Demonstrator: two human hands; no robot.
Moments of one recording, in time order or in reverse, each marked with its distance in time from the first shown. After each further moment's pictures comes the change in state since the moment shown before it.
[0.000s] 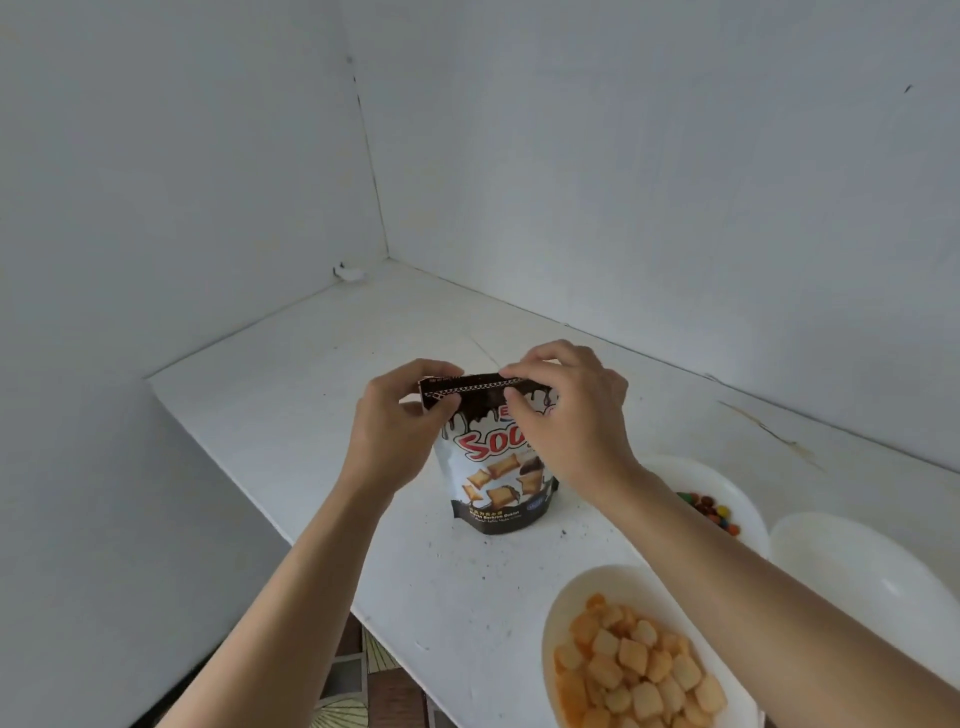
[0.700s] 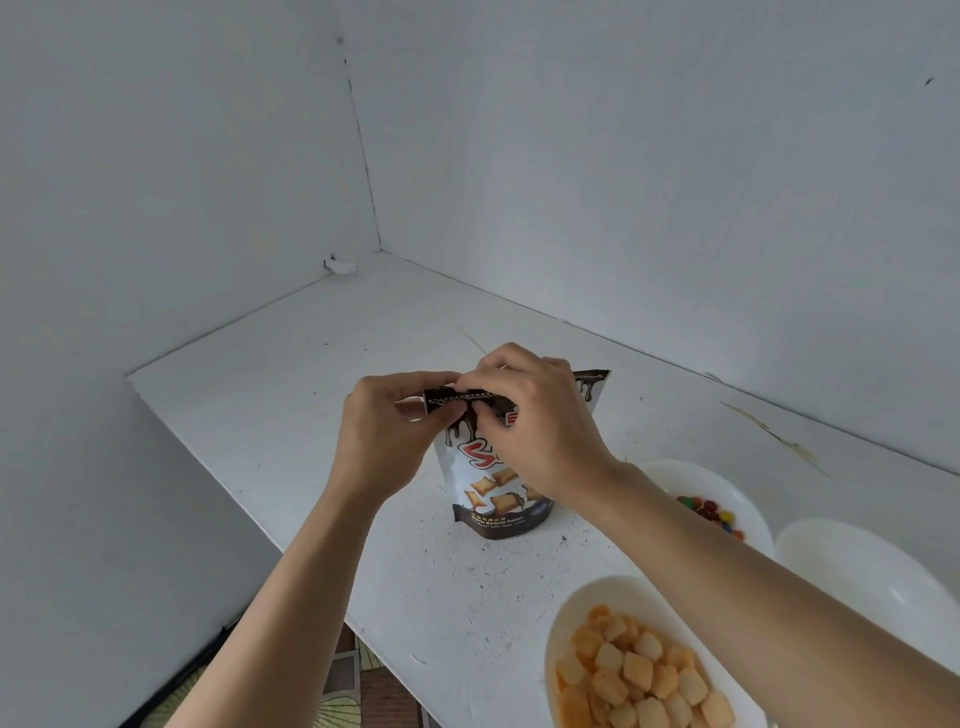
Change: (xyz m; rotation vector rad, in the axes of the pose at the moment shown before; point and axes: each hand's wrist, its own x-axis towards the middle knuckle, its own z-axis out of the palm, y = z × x) left_hand 0.013 -0.016 -0.002 0.012 -0.005 0.068; right_hand 0.011 -0.012 0.018 -0.011 -0.105 -0.278
